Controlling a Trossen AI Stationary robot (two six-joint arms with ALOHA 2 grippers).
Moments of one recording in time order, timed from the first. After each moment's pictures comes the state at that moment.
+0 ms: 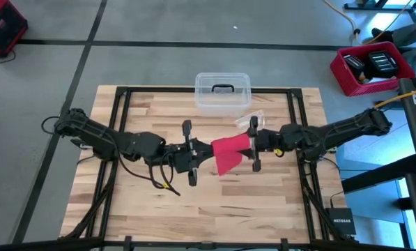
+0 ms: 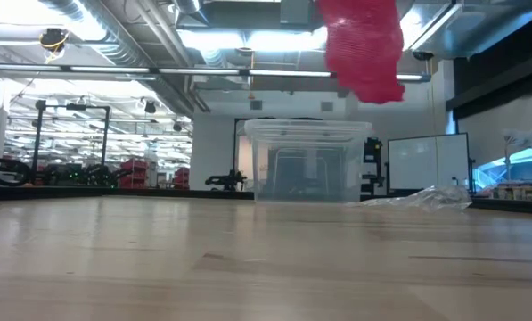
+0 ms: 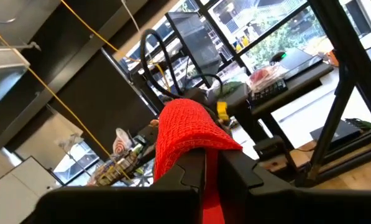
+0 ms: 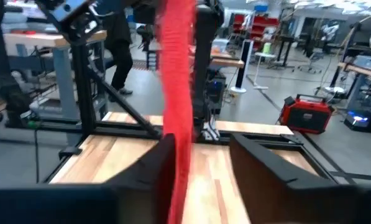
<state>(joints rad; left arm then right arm) -0.37 1.49 1.40 0.24 -0.48 0.71 0.22 1.05 0.76 0.27 0.19 -0.07</state>
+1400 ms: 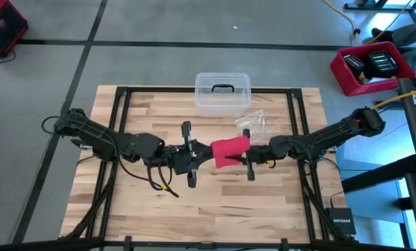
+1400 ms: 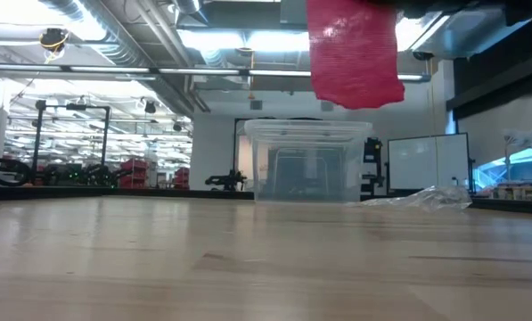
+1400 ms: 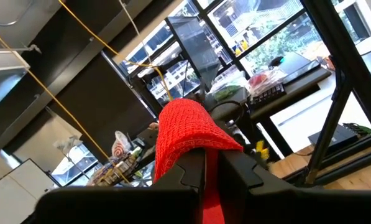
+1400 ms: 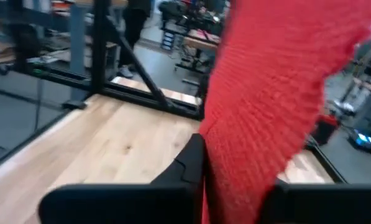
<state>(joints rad) -0.39 1.49 1.40 0.26 -0.49 0.71 0.28 1.19 0.59 0.53 0.16 -0.23</state>
